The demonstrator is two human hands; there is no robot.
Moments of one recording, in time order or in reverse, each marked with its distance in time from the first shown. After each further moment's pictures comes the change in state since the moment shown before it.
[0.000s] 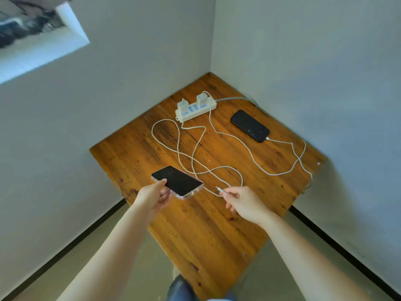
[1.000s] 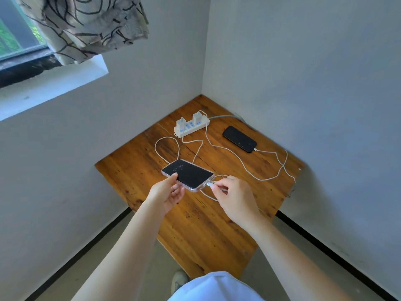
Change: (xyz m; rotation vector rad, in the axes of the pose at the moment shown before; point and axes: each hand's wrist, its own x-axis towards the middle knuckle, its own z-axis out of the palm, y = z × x) left_hand -0.070 0.031 0.006 -0.140 -0.179 0.016; right_hand -0.059 -0.090 0.030 -0.186 0.548 -0.240
